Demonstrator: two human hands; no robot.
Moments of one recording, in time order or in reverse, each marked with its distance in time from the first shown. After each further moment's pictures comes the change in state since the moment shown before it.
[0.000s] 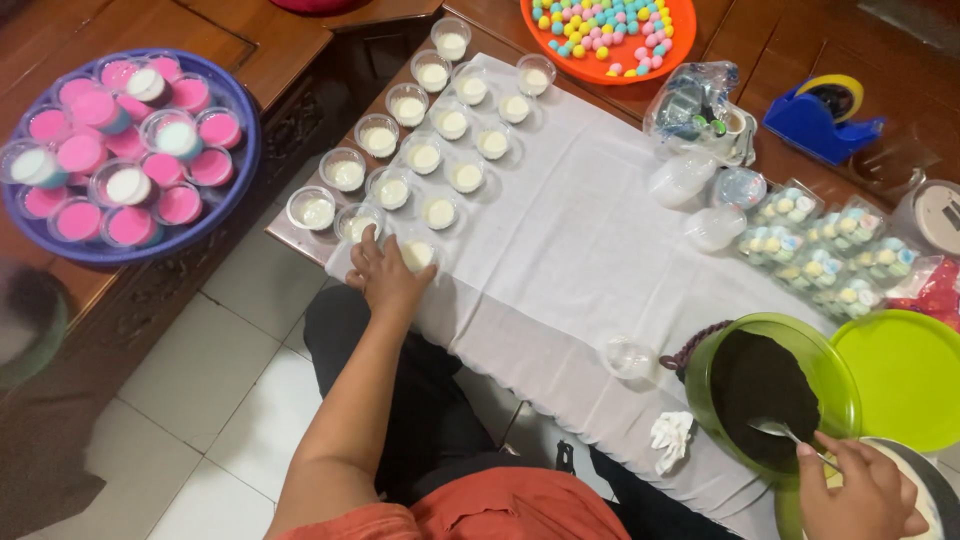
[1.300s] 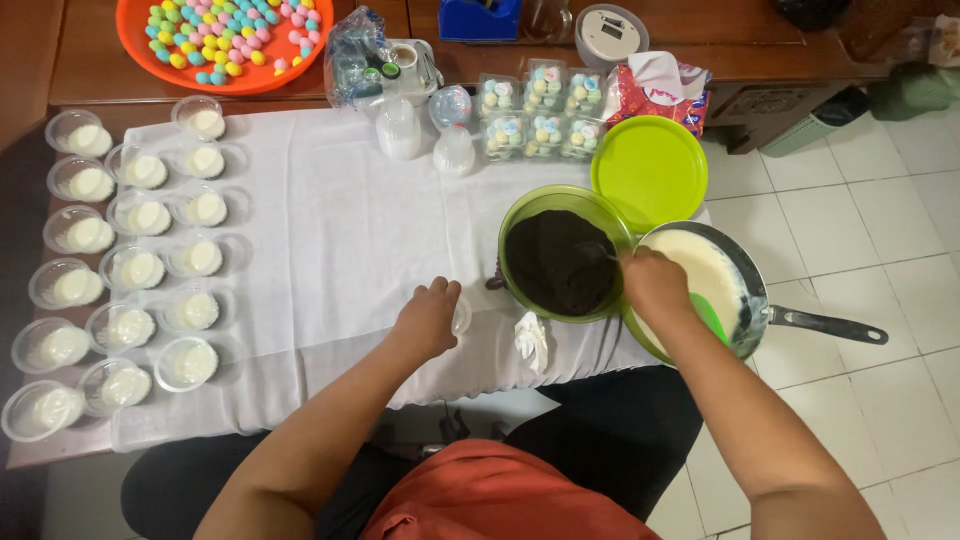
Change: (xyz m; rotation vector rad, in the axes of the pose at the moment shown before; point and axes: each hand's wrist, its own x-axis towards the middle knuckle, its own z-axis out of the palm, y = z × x) left_hand -0.125 0.238 0.062 0.308 -0.844 1.099; right_hand 0.046 -0.012 -0.020 -0.158 -0.227 -0.126
